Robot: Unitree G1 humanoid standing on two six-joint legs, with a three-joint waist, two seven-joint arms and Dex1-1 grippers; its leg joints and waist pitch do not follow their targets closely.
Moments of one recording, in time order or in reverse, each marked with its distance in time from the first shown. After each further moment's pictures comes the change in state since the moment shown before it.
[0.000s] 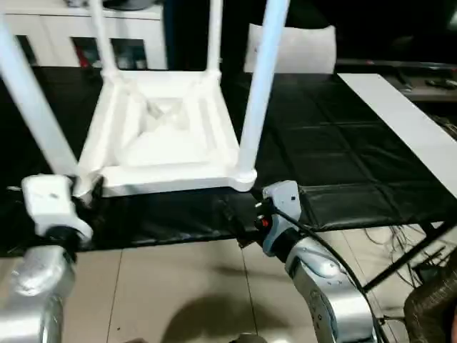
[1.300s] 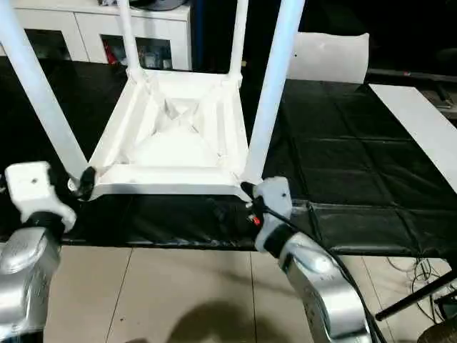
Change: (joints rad) left arm -0.208 0.090 0.178 0.230 -0.151 0.016 -0.018; right arm -0.052 0.006 0.057 0.034 -0.002 -0.066 0.029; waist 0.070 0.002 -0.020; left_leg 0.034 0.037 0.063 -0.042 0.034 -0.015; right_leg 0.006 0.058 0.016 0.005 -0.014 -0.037
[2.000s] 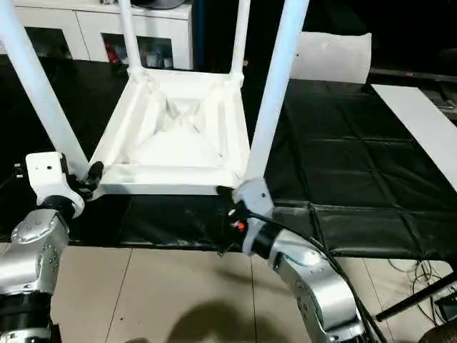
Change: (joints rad) left arm -0.153 0.058 0.017 0.344 -0.012 -0.137 -0.021; right arm -0.053 -0.034 0.081 0.039 0.024 0.011 0.155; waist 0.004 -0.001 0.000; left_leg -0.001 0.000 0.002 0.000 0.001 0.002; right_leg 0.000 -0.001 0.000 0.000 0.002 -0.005
